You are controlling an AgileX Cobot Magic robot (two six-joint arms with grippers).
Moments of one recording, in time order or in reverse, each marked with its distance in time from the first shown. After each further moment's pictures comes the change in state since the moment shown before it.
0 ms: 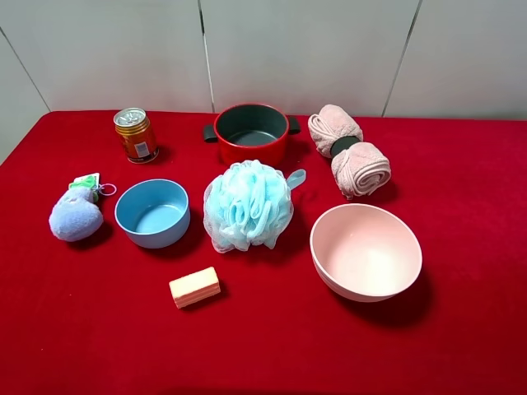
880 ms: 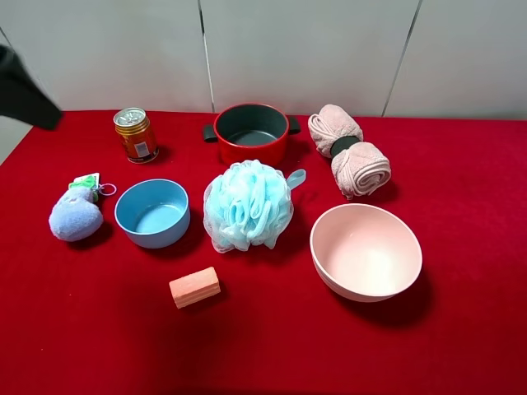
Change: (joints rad) left arm -0.200 0.631 -0.262 -0.107 -0.107 0.158; right arm 0.000 0.000 0.000 0.000 0.000 0.000
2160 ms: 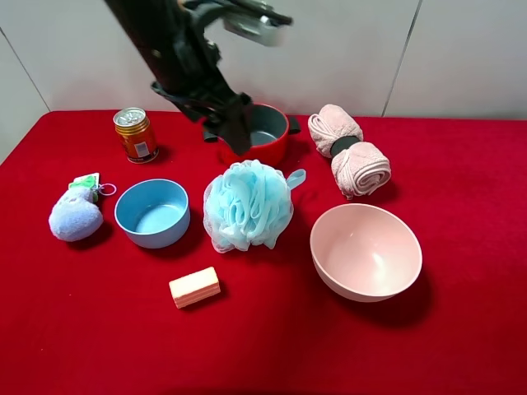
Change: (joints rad) left arm -0.462 0.663 -0.468 0.056 -0.027 -0.004; right arm 0.000 0.000 0.000 0.000 0.000 0.000
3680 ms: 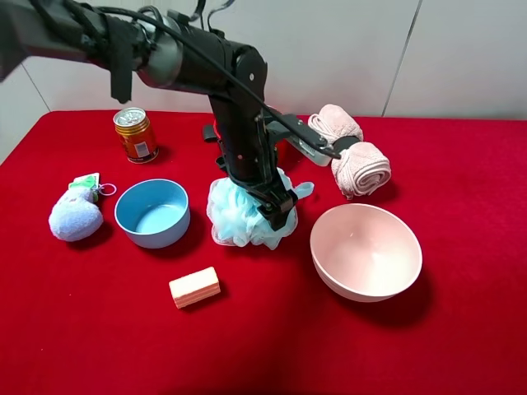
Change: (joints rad) left arm -0.120 0.373 -0.074 0.080 -0.134 -0.035; right arm 0.000 0.000 0.000 0.003 0.000 0.000
